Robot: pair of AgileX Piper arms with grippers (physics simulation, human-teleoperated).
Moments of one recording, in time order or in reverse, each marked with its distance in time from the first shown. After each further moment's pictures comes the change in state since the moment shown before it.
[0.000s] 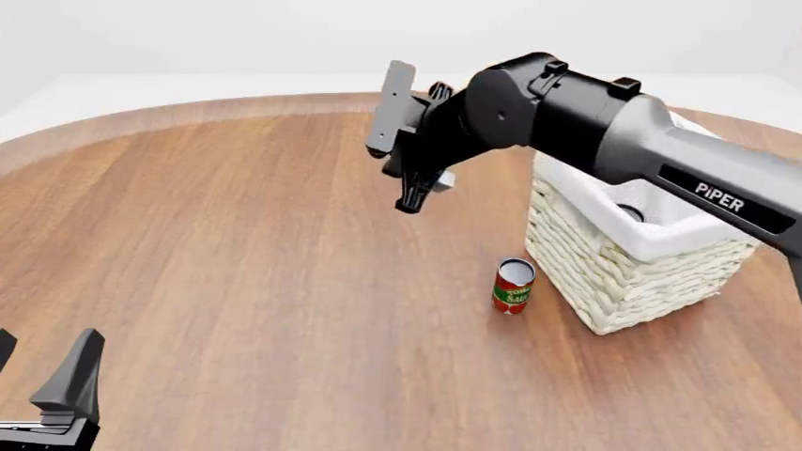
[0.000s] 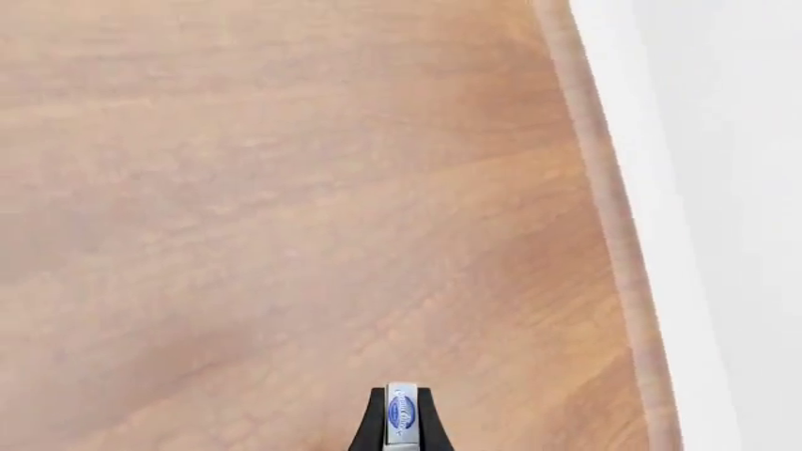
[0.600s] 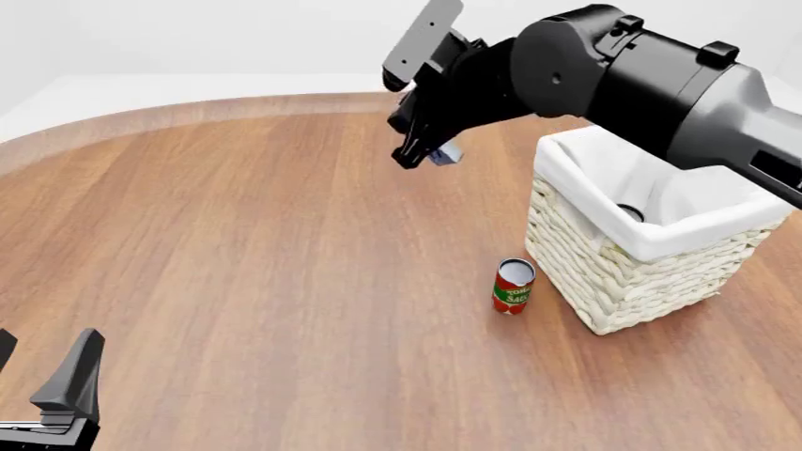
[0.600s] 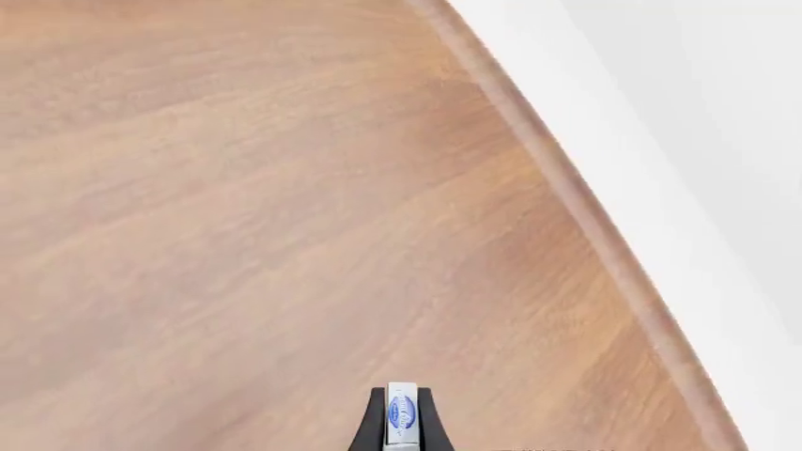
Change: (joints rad) left arm 0.000 0.000 0.000 0.000 0.000; right arm -0.005 -0.120 0.002 -0.037 0.268
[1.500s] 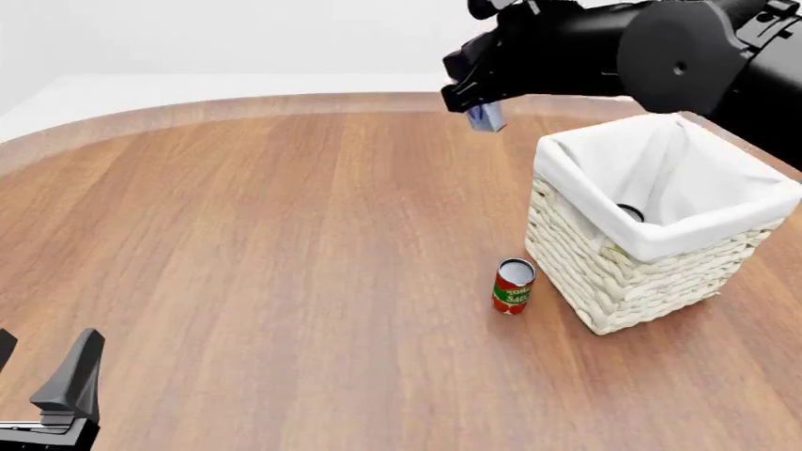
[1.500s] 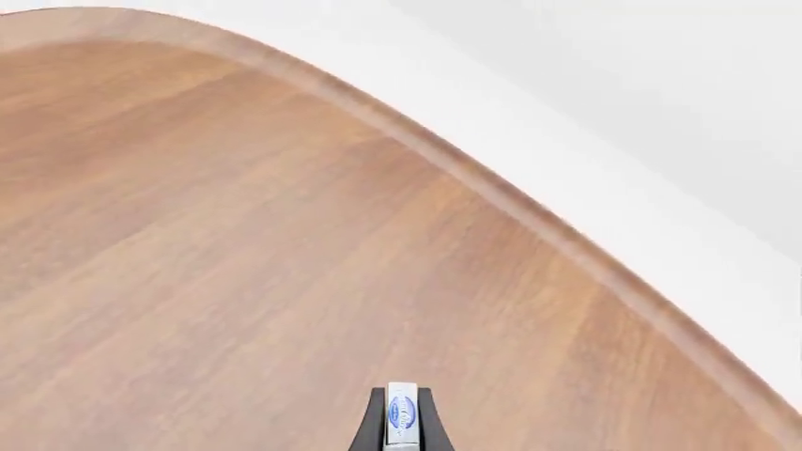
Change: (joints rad) left arm 0.000 0.000 0.000 0.000 0.000; right arm -0.092 -0.195 0.153 -0.178 0.253
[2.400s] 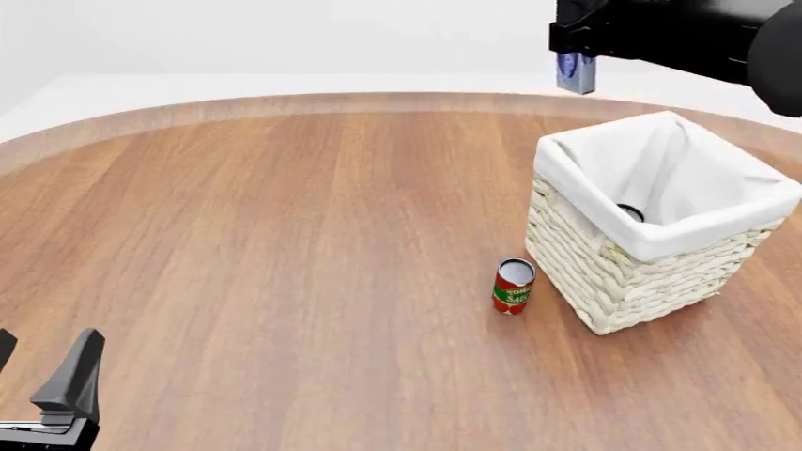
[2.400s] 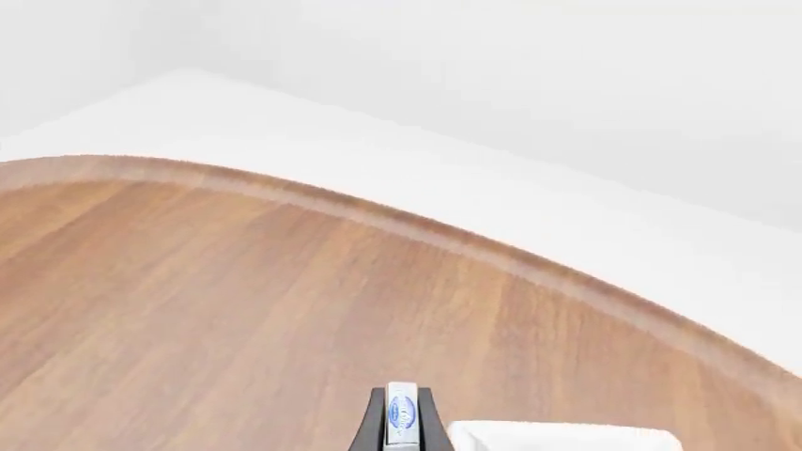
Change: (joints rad) left arm 0.000 0.002 0.000 -0.002 0.000; right arm -0.216 -0.152 0.126 -0.161 0.171
